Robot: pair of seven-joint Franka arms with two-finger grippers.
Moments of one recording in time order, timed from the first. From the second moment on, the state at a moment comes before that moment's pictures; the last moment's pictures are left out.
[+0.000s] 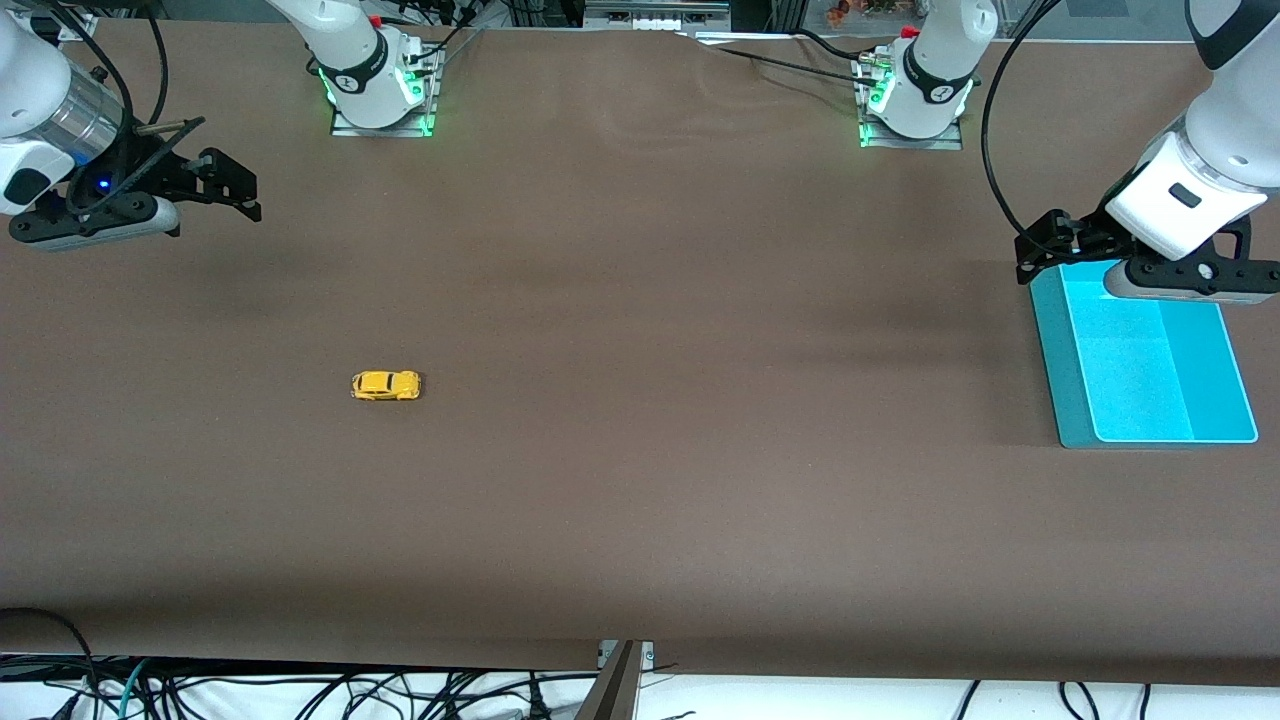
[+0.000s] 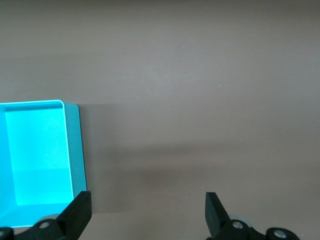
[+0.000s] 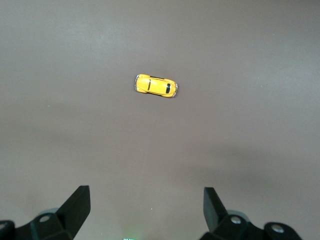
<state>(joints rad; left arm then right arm) -0.02 0.04 -0.10 -1.61 0.01 1.66 -0.09 0.01 -0.12 0.08 -1.83 0.05 1.66 -0.11</state>
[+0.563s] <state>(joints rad) -0.02 0.04 -0.10 -1.61 0.01 1.66 -0.09 0.01 -0.12 0.08 -1.83 0.05 1.66 -0.12</state>
